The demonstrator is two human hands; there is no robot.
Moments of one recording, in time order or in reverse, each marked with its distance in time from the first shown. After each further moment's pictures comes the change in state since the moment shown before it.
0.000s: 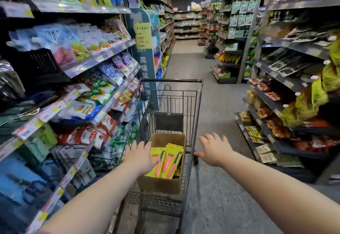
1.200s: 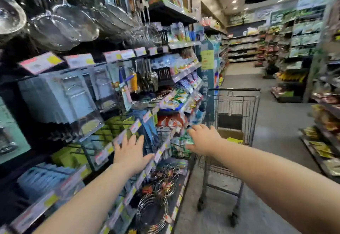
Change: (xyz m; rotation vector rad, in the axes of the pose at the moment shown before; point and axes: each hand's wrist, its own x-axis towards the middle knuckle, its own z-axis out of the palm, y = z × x) left_hand -0.532 -0.223 -0.012 0.023 0.257 -0.450; right_hand -0.365 -0.338 -0.058 -0.053 0.253 -0.490
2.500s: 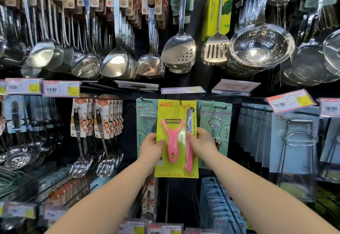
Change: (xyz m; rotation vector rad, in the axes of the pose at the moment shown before) left_hand -0.122 -0.331 -0.088 -0.939 1.022 -1.031; right_hand 0.151 -0.492 -0.116 1.228 -0.143 -0.842
